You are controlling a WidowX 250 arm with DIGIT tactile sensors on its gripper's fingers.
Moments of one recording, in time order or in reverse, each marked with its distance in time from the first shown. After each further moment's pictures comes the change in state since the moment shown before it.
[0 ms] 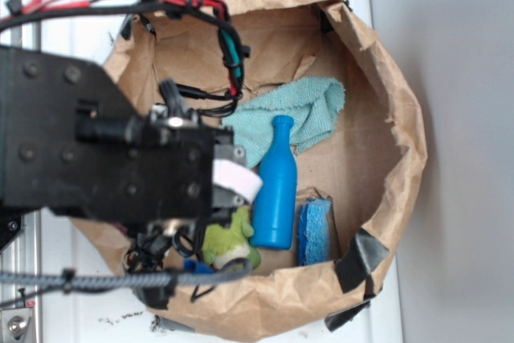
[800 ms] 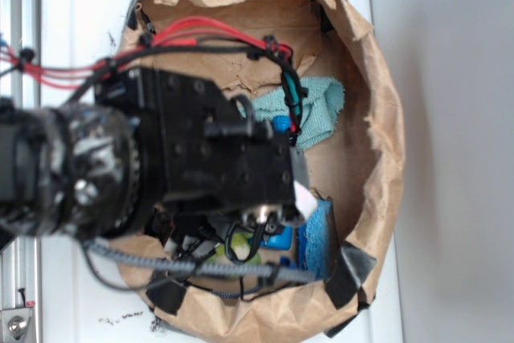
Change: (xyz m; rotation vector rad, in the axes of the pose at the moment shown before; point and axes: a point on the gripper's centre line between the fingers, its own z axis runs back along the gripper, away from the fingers) arm 0.025 -0.014 -0.028 -0.229 -0.011 -0.204
